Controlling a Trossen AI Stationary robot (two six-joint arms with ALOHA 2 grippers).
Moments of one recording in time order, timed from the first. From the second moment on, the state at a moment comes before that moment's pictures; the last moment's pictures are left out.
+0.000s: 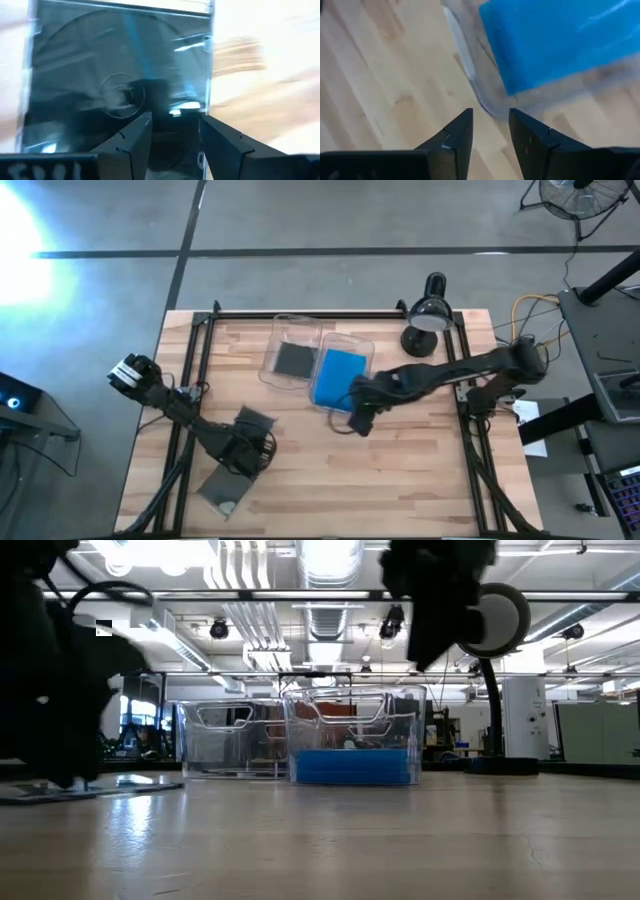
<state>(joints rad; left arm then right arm) -0.61 1.57 0.80 -0.69 -0.39 -1.85 0.13 1.59 1.25 -0.81 0.11 0.72</state>
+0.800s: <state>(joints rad) -0.56 1.56 0.91 -1.11 -0.36 -1.93 0.21 1.73 1.01 -0.07 -0.05 1.07</state>
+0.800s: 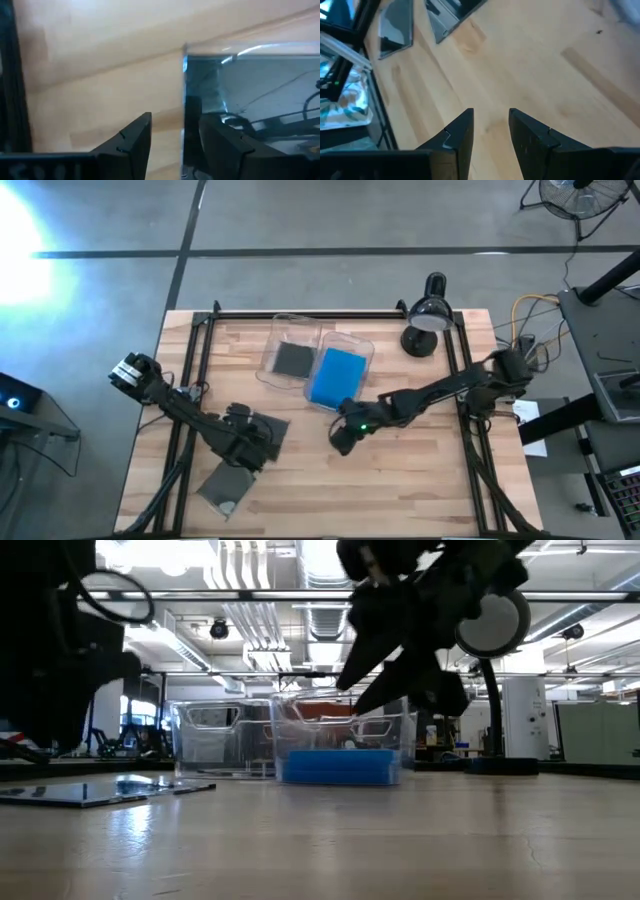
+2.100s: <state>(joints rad) -0.56 1.44 0.57 -0.28 -0.50 -1.92 0.33 1.81 1.01 -0.04 0.02 1.36</state>
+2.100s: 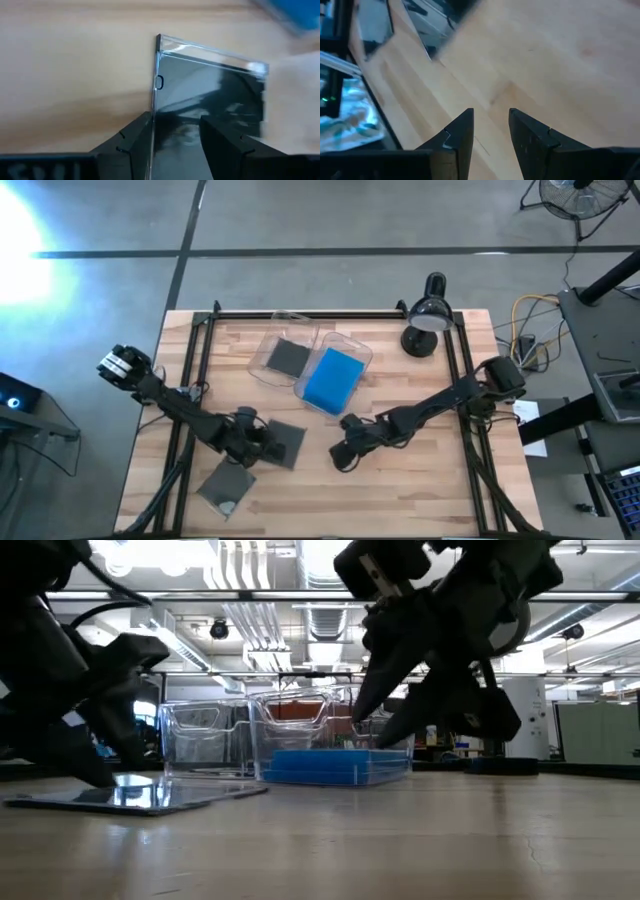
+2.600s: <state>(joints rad) -0.56 1.58 0.64 0.05 -0.47 -1.67 0.35 1.88 1.02 -0.04 0.03 1.47</state>
